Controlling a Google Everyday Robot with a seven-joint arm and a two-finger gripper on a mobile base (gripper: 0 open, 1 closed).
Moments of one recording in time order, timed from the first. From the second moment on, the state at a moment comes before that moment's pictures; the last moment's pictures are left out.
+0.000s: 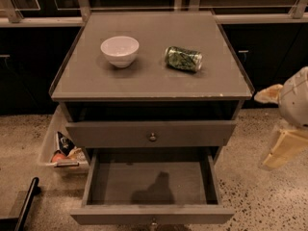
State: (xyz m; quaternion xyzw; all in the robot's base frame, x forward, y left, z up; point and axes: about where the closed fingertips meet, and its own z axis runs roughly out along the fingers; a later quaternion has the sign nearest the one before) arm 0.398 -0.237 0.889 -0.60 0.78 0.00 0.17
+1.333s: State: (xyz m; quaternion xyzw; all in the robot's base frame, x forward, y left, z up) arm 0.369 -0.229 0.789 -0.61 0.77 0.05 0.18
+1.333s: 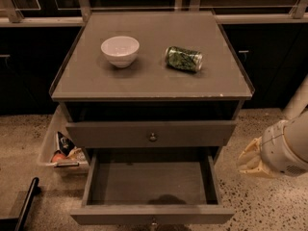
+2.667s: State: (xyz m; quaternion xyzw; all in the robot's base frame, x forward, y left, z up) arm 0.398 -0.210 0.653 -0.59 0.72 0.17 0.33
